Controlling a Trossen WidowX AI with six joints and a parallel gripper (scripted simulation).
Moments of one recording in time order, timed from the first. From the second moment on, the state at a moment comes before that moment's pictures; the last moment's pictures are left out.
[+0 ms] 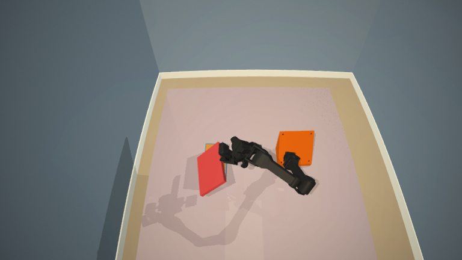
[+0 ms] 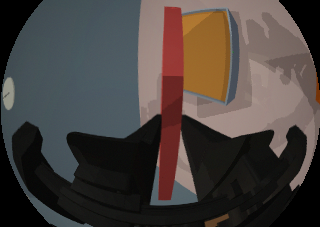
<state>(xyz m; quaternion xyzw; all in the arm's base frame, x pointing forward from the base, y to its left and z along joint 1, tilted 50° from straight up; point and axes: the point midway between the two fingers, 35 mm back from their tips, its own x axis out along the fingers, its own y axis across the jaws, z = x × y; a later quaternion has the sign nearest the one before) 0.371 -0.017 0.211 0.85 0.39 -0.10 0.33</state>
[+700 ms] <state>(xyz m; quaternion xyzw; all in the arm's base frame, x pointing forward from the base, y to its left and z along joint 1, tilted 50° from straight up) 0.364 0.010 0.242 0.85 0.39 -0.10 0.33</state>
